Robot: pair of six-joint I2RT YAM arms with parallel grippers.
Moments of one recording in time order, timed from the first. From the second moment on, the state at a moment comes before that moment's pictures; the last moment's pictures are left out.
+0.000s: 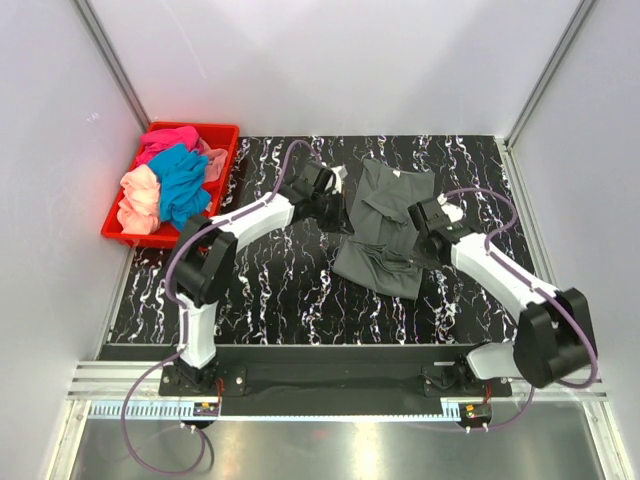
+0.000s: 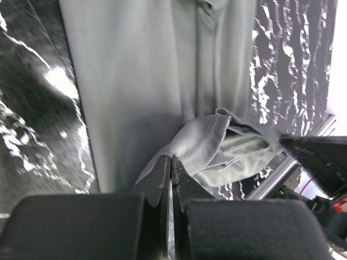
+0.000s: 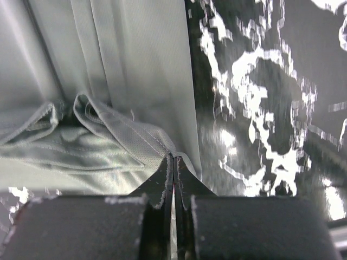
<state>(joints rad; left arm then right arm) -0.61 1.98 1.50 -0.36 0.40 -0.59 0.40 1.34 0.93 -0.74 0.29 0.78</state>
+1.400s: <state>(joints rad) -0.48 2.27 1.71 -0.24 0.53 -0.59 0.17 1.64 1.06 -0.45 0.17 0.50</state>
